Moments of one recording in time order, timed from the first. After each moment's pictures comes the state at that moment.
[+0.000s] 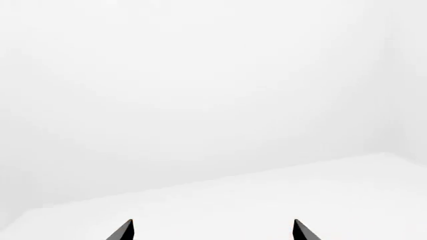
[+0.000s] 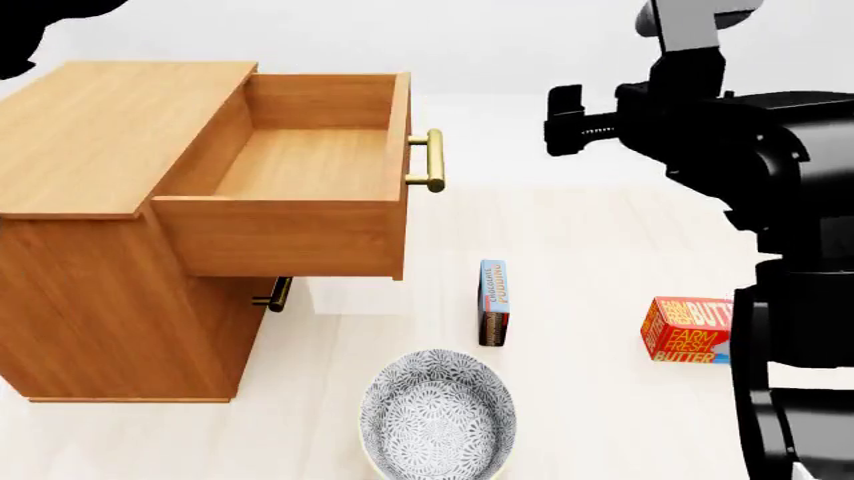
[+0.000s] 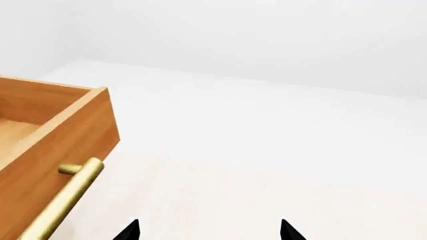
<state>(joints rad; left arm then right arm) -1.79 -0.38 0.72 -0.60 -0.92 -0.76 -0.19 1.35 0.31 -0.24 0.36 0.40 1.18 -0.10</state>
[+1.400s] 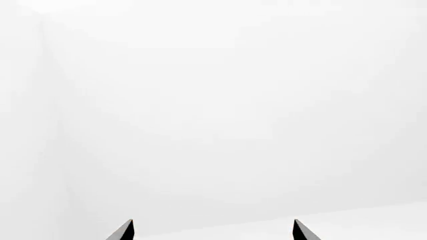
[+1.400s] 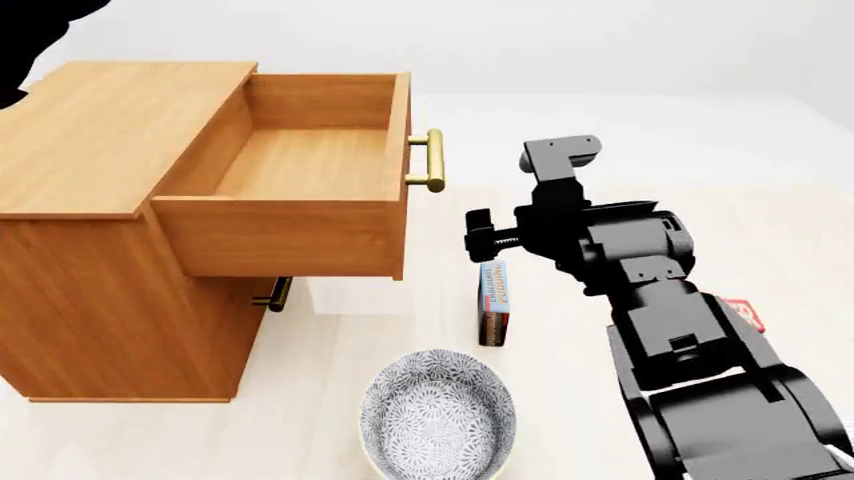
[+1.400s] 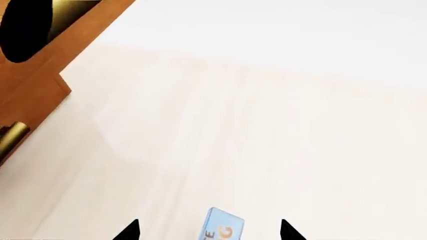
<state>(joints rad) -1.75 -0.43 0.73 -0.50 -0.82 -0.63 -0.29 1.33 0.06 -0.40 1.16 0.32 0.69 -0.23</state>
